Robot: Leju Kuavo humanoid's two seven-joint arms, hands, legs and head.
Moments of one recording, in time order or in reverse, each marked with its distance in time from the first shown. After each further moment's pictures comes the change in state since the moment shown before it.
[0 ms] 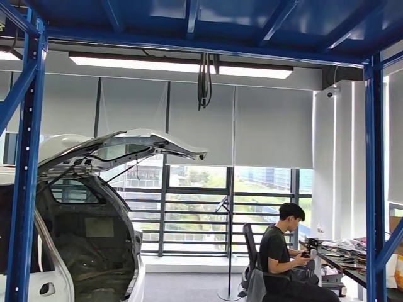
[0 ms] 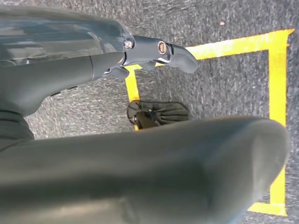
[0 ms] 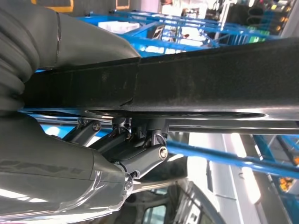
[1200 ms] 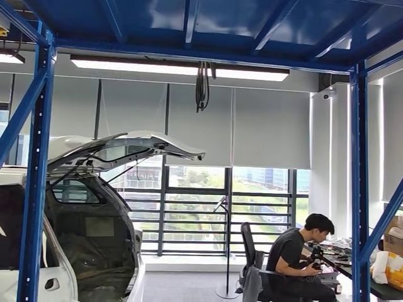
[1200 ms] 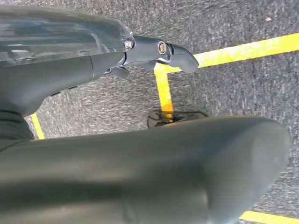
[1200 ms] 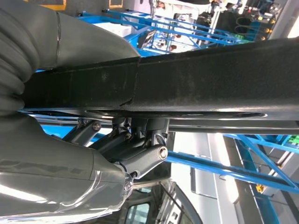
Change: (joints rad) left arm 0.021 0.028 0.000 0.000 -0.034 0.012 0.062; right arm 0.028 -0.048 -0.024 -0.056 -0.012 0.009 -0.057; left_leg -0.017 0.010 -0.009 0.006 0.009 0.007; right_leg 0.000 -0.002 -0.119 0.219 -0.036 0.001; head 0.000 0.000
